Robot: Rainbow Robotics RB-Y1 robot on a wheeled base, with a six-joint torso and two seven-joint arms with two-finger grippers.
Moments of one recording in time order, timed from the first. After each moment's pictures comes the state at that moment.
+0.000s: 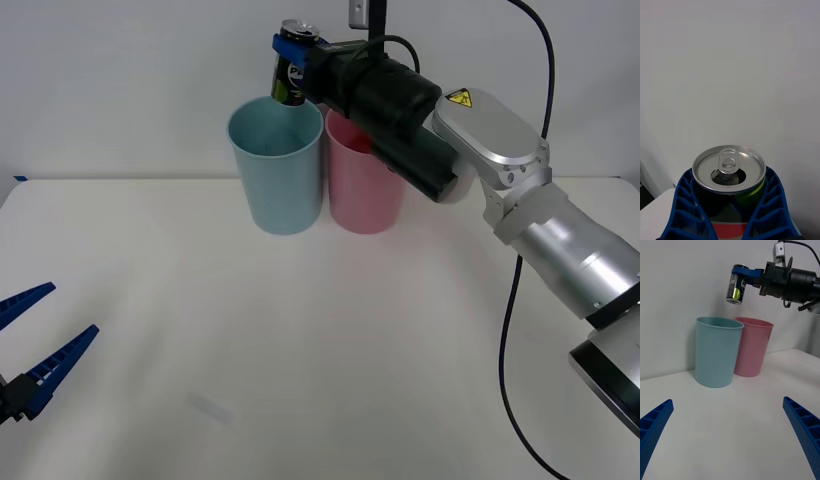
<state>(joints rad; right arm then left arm) -0.98 -0.35 0.52 -1.09 0.94 -0.17 -0.34 0.35 0.40 0.52 -1.66 -0.96 -1.22 0.00</state>
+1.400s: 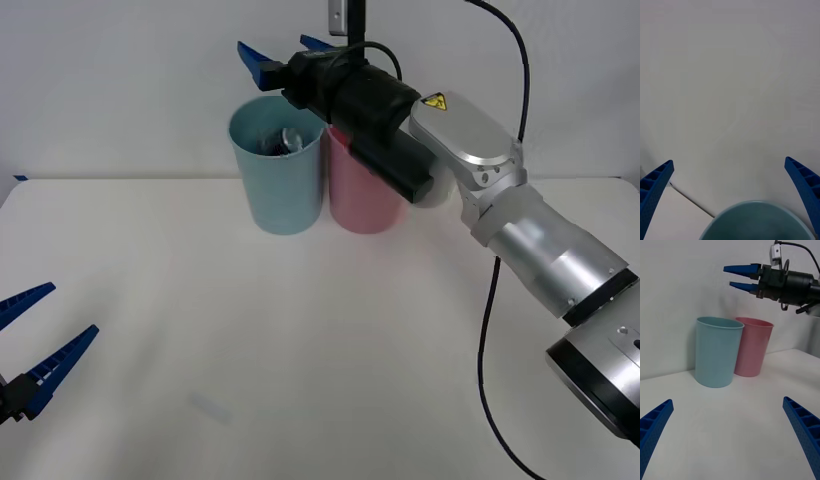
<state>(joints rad) -0.96 -0.32 0.52 -1.09 0.94 -0.14 -0.30 0.35 0.40 0.52 -1.66 -0.96 -1.22 0.00</state>
